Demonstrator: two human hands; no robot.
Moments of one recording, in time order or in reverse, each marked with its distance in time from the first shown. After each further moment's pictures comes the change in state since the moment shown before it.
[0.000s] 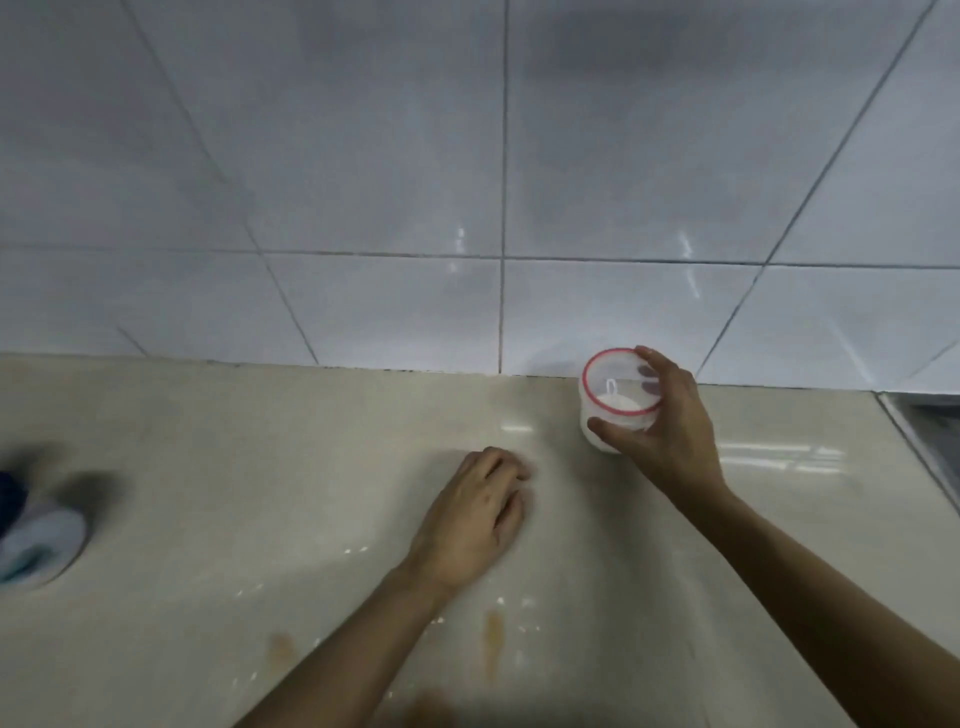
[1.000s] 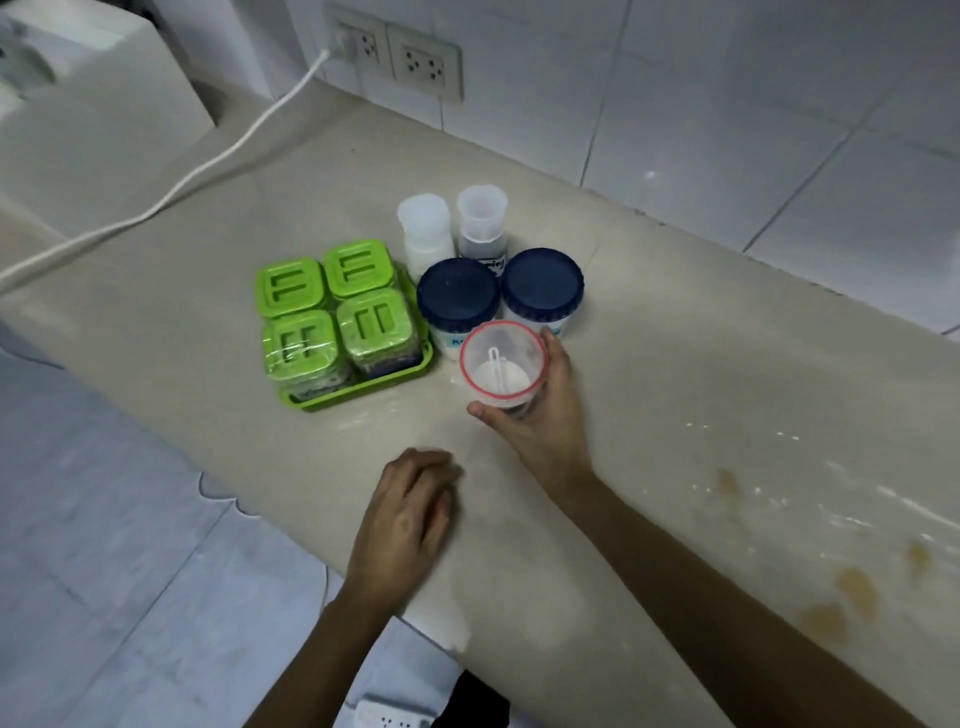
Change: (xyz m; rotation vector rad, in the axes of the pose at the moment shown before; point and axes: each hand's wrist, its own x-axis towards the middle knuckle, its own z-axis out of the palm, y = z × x) left_hand -0.454 -0.174 -0.190 0.002 0.377 -0.593; right_hand -0.280 -0.387 0.319 0.422 -0.601 -0.111
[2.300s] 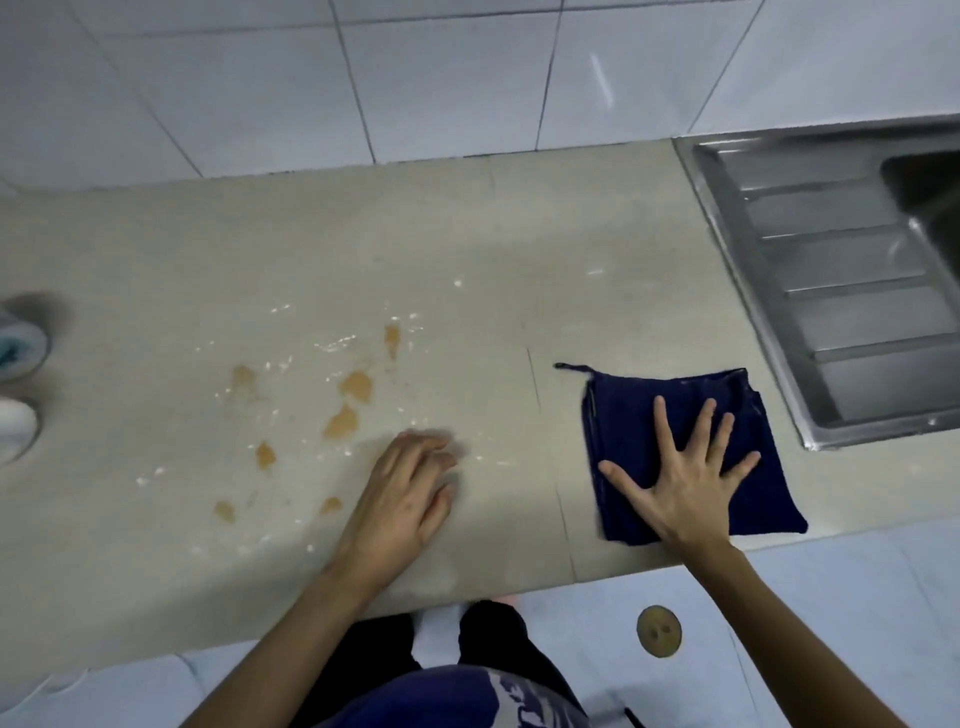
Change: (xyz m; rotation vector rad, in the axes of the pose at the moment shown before) left_hand -0.076 0.312 0.198 0.072 -0.503 0.618; right_hand -0.392 0.204 -0.431 -0.903 0.322 0.803
